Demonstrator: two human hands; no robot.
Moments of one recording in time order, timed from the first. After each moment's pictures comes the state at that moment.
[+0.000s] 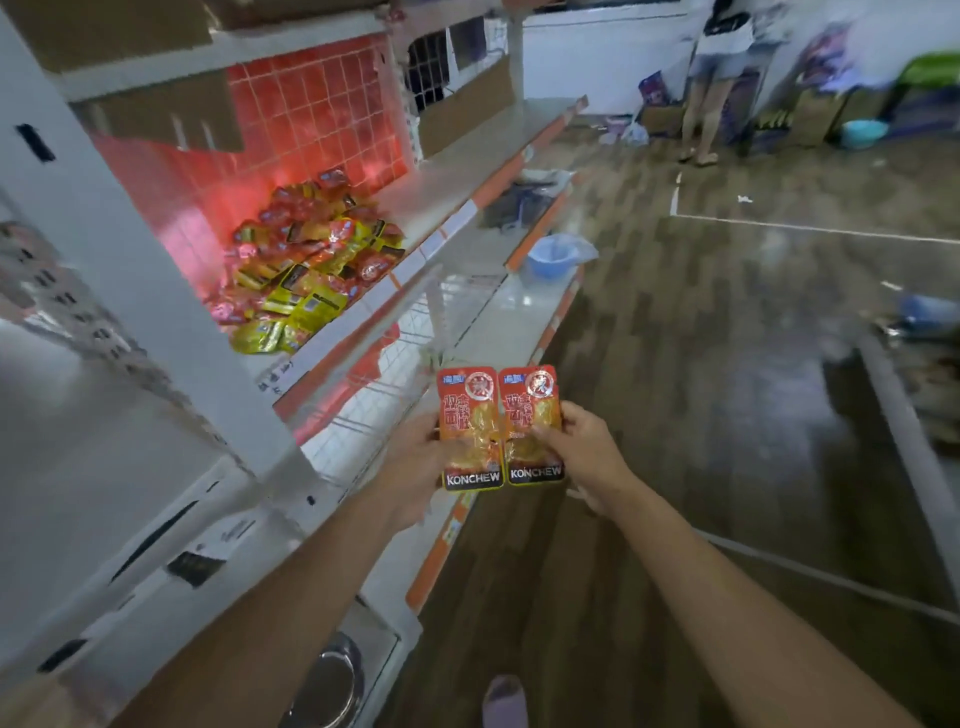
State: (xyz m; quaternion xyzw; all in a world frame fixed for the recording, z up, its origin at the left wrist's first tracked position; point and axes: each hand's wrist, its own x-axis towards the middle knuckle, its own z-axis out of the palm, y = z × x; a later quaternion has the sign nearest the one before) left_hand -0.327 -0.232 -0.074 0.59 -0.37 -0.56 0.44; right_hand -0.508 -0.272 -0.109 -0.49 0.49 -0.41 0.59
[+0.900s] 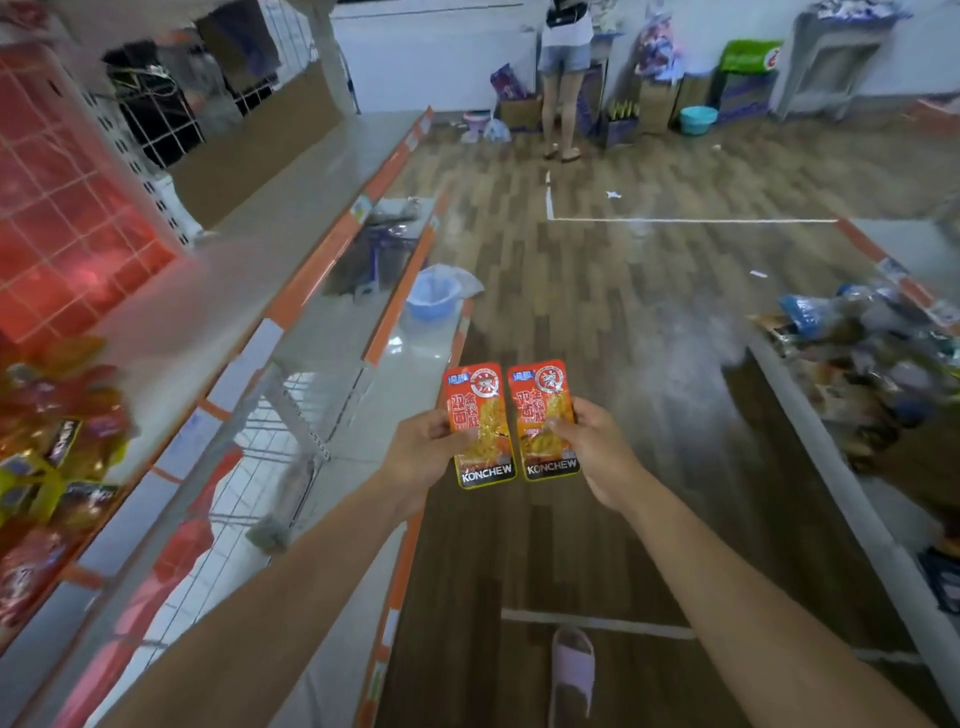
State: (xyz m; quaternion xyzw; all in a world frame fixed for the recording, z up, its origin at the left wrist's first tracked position) left_hand -0.474 -0.702 -0.103 0.57 -0.48 -0.58 0.35; right_hand -0.665 -0.685 -0.131 -0.37 0.59 -0.49 0.53
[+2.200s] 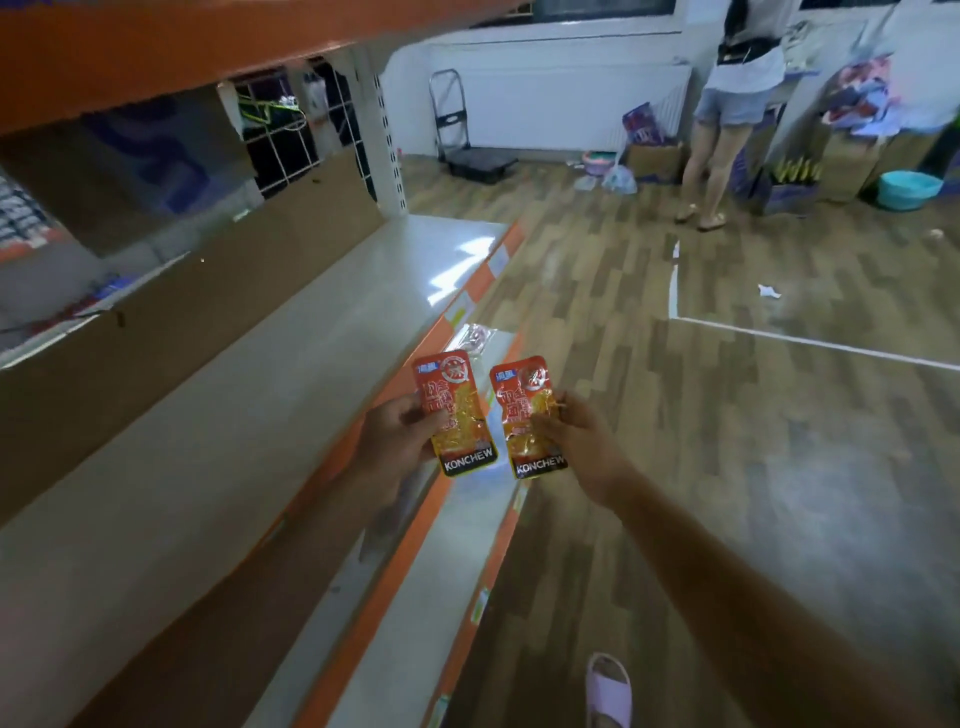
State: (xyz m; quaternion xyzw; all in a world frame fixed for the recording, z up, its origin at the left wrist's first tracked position) left_hand -0.526 -1.450 -0.080 0.59 -0.40 -0.48 0.50; right_hand -0.722 -1.490 -0.128 -0.46 0.47 -0.47 0.59
